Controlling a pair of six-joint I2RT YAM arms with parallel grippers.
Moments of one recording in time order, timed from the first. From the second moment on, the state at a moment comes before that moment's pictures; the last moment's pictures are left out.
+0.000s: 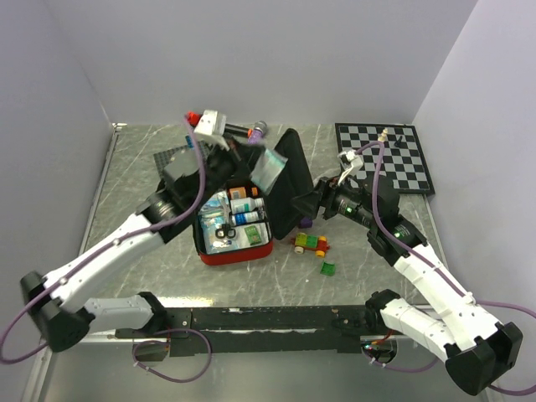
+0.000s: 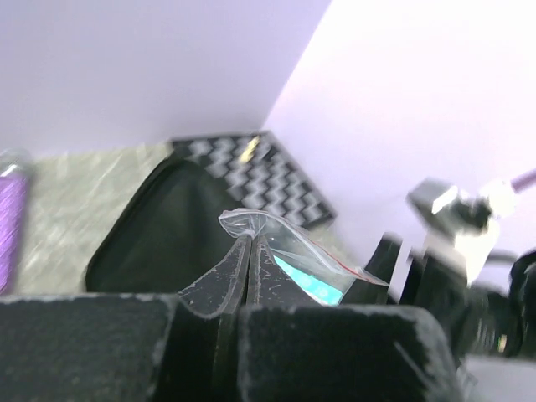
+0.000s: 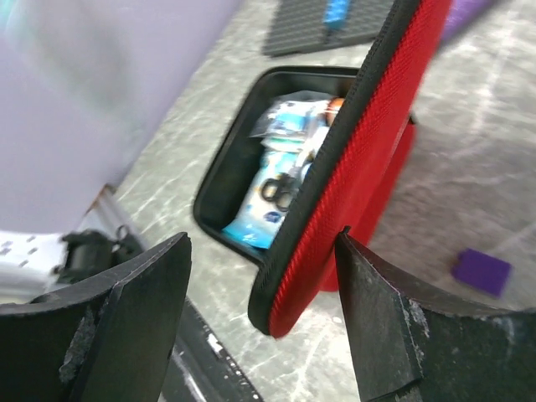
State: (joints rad) left arm -0.80 1.15 1.17 0.07 -0.16 -0.45; right arm 0.47 0.86 0.82 -0.17 -0.37 0.49
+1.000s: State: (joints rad) left arm -0.60 1.54 1.07 0.96 0.40 -0.86; right arm 0.46 0.84 0.82 -0.13 -0.52 0.52
